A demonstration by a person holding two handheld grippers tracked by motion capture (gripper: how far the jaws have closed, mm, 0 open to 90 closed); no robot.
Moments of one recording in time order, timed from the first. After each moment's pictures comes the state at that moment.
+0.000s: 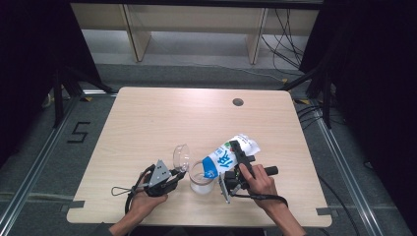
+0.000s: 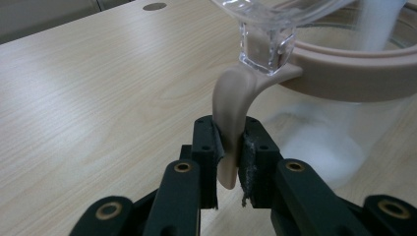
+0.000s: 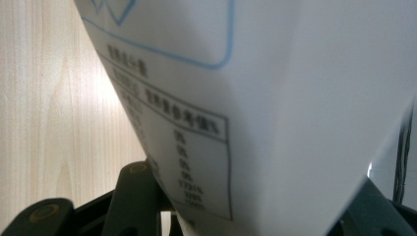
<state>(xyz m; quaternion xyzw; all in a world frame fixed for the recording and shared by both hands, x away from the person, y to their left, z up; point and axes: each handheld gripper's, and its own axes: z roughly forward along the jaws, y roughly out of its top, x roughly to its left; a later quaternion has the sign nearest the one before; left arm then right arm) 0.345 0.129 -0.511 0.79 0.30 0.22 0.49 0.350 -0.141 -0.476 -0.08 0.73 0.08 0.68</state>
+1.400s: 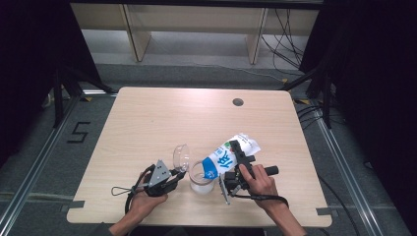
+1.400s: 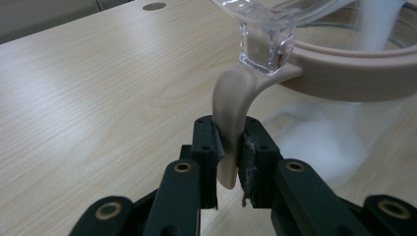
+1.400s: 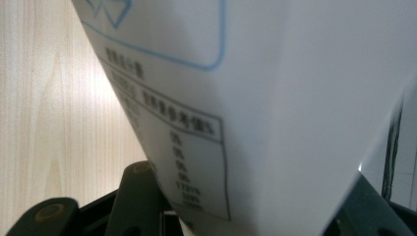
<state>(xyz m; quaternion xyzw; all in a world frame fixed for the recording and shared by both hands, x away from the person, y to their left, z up) 0.345 0.129 -0.511 0.79 0.30 0.22 0.49 0.346 -0.140 -0.471 -0.11 0.72 0.05 0.69</state>
